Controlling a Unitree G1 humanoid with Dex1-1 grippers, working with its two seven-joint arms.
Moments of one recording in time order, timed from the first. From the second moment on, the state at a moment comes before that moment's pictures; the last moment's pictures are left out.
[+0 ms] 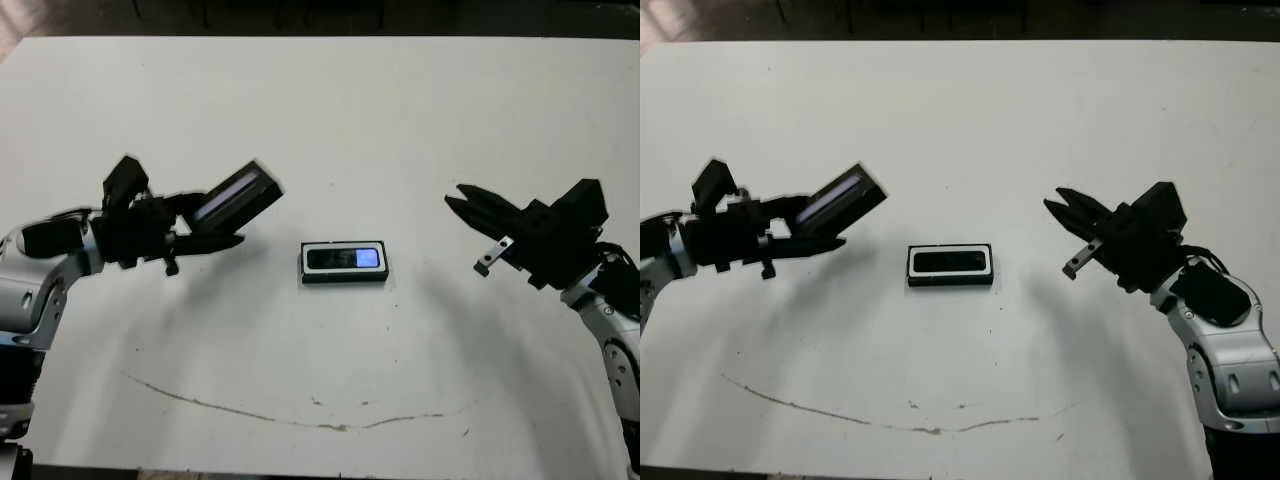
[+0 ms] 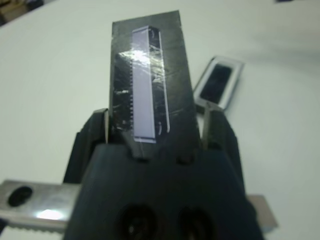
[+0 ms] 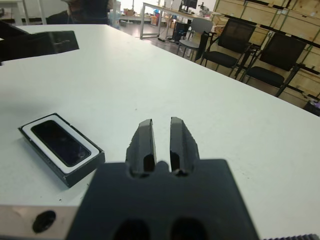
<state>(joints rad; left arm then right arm) -0.36 0.70 -0.02 -0.09 -0.40 0.39 -1.00 -0.13 -0.59 -0.10 -0.29 0.32 0.28 0.61</state>
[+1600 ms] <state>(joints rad) -0.63 0.56 -0.32 0.33 -0.18 0.30 -1.31 -0.13 -0.59 -0.12 -0.33 0.34 0.30 0.58</state>
